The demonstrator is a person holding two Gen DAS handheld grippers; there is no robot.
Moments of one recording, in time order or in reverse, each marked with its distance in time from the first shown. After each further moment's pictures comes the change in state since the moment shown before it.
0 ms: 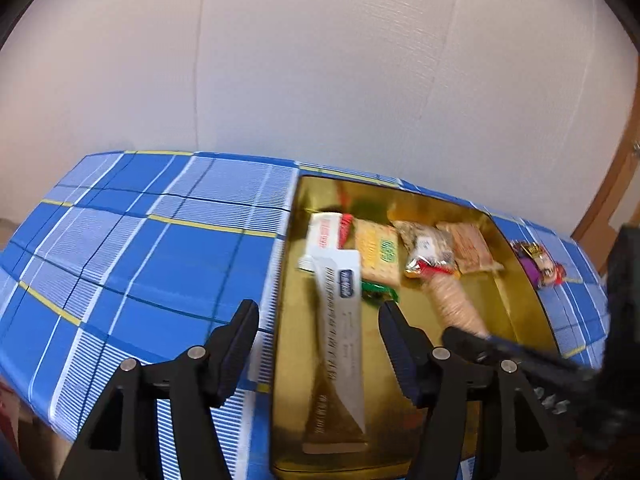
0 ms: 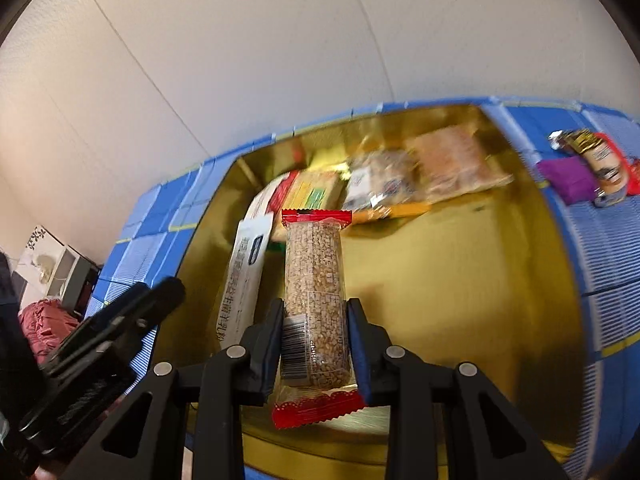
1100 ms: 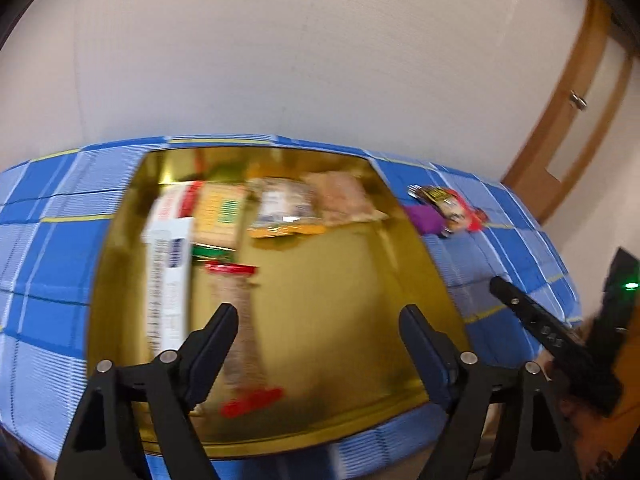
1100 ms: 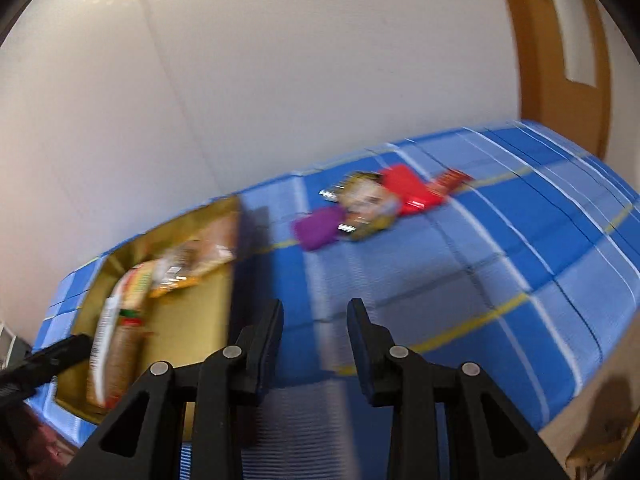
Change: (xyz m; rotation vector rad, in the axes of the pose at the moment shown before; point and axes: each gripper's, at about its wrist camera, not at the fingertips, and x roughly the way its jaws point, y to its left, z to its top) left arm 0.008 -0.115 -0.011 0.154 0.159 -0.254; right arm -0.122 -0.159 -0.037 0.152 -0.337 -0.322
